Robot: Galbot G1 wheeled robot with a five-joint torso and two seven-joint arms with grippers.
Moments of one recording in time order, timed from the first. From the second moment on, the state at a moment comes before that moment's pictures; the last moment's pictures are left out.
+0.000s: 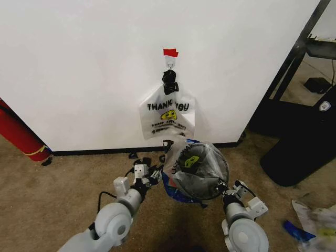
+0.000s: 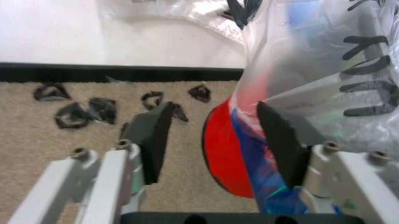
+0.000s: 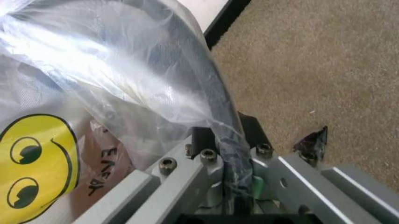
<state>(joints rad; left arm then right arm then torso) 1.25 -0.91 -0.02 -2.10 -0.84 0.21 -0.37 -1.50 1.45 0.42 2.08 0.97 -0.19 0.55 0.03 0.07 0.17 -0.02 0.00</state>
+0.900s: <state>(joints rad) 0.70 -0.88 0.12 -1.85 -1.34 0.38 -0.27 -1.54 1.38 0.33 2.09 0.86 -0.18 0.46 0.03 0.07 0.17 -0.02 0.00</state>
